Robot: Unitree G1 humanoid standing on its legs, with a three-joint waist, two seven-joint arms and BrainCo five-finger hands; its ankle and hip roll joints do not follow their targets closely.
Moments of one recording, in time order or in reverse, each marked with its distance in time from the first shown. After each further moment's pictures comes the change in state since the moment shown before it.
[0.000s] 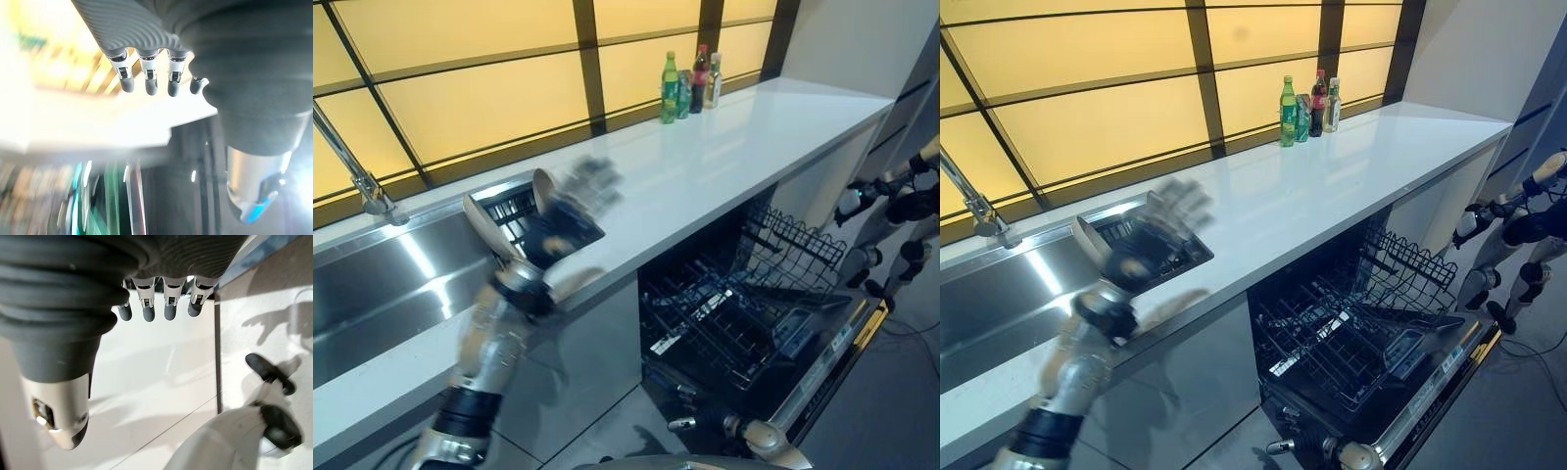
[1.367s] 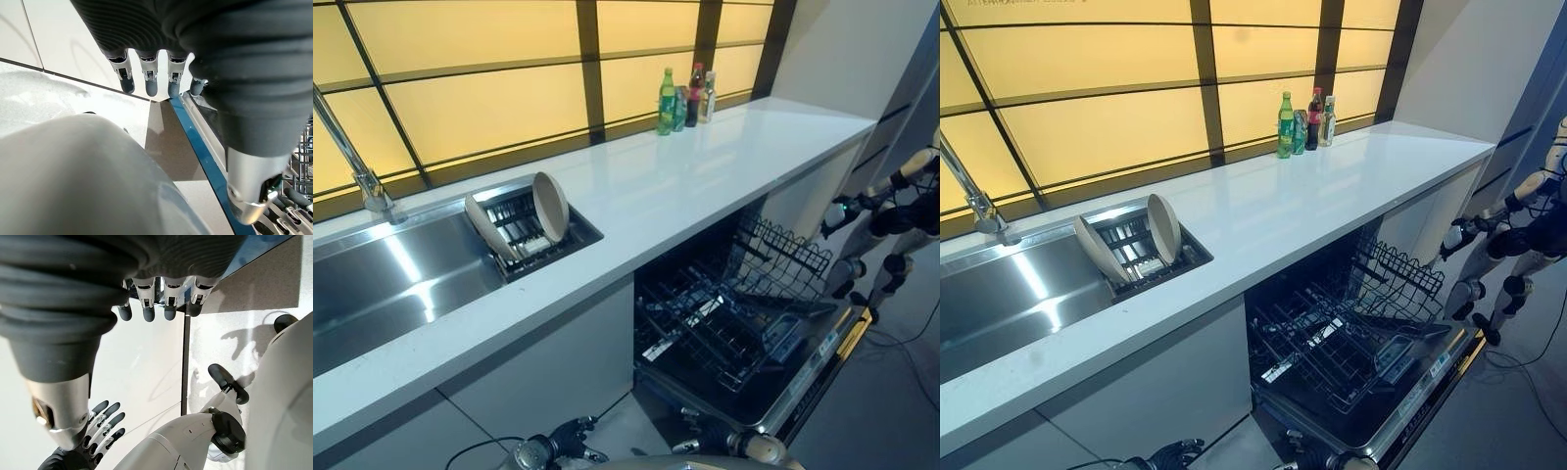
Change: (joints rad) left arm 0.236 -0.226 -0.535 1.221 0.858 0.099 0.117; right arm -0.084 0.031 0.056 0.334 -0.092 -0.115 -0.051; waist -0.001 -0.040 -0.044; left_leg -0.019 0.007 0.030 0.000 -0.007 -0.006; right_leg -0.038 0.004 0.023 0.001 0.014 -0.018
